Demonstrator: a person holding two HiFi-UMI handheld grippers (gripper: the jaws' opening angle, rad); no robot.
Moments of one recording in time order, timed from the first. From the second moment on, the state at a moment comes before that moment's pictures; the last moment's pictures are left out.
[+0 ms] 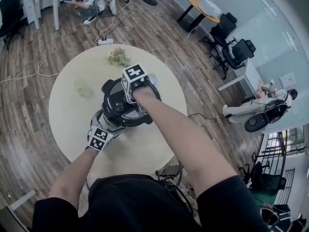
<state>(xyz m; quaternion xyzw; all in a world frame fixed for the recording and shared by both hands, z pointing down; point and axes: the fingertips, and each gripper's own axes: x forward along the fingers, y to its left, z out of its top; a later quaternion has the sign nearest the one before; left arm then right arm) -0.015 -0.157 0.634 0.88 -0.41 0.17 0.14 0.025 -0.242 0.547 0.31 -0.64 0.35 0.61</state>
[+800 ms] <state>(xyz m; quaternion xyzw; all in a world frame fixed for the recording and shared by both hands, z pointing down) -0.017 -0.153 0.637 0.89 -0.41 0.17 0.14 0.021 -0.230 0.544 0.16 -0.70 0.18 0.68</state>
